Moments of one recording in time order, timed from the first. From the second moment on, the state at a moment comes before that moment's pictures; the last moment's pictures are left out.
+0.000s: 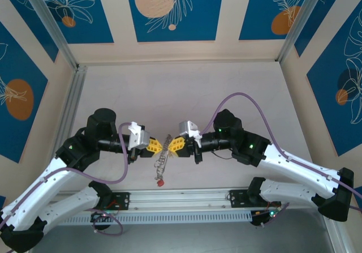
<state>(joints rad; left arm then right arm) -0.71 0.78 0.97 -0.65 0.82 0.42 1.01 0.97 0.89 -0.17 -0.60 -0.10</state>
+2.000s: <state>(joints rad) -0.71 0.78 0.94 -0.64 0.79 0.39 0.77 0.89 0.69 -0.20 -0.51 0.11</state>
